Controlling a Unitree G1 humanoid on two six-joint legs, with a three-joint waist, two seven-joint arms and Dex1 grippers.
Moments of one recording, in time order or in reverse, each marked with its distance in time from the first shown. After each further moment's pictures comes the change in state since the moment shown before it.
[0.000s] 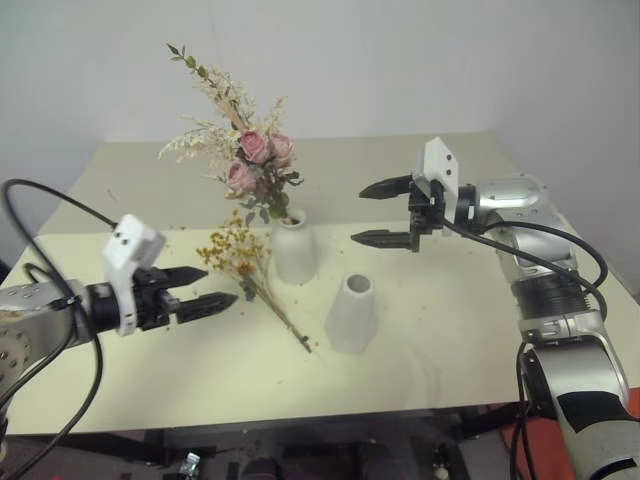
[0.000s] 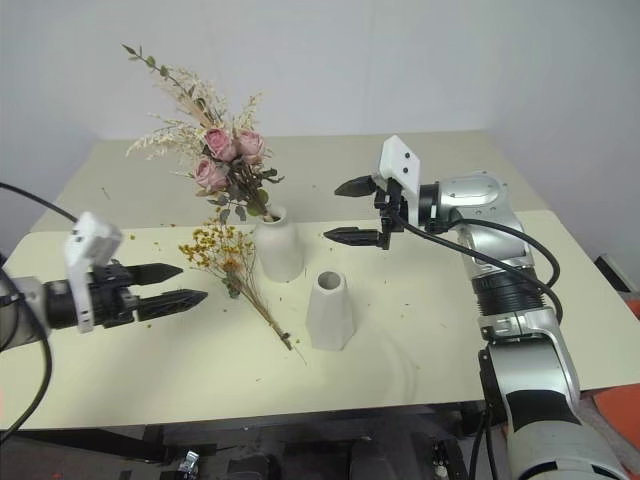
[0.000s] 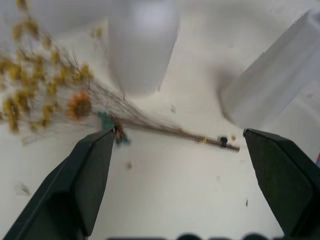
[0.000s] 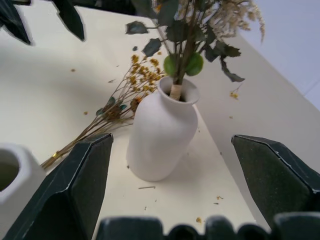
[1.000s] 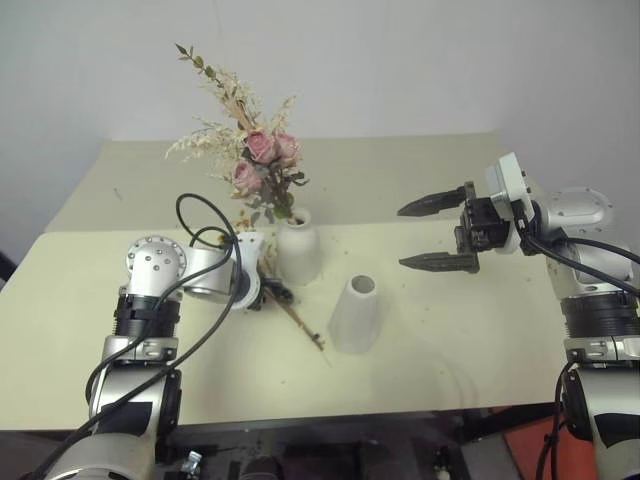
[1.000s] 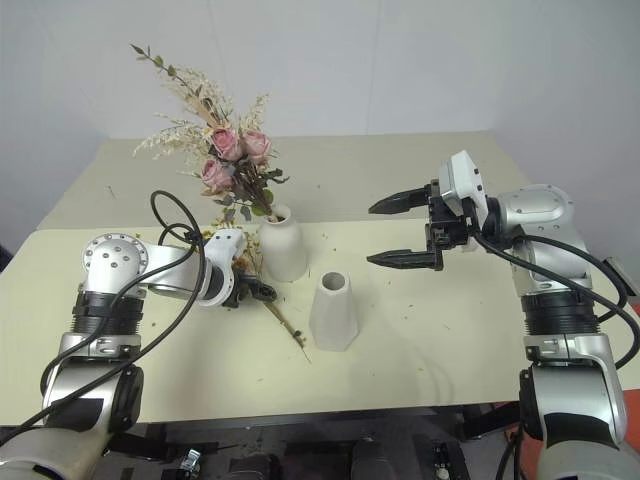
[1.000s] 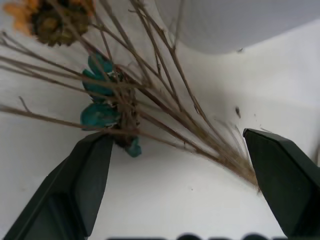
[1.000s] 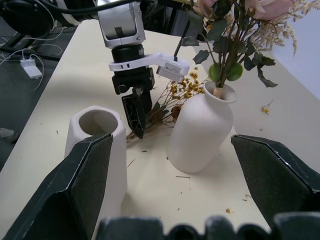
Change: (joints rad) left arm -0.435 -0.437 -0.306 0.685 -0.438 0.214 1.193; right arm 0.142 -0.130 -0.098 -0.075 0.185 -0.051 0.211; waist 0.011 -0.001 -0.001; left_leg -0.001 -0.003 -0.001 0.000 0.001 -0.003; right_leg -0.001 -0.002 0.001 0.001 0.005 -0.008
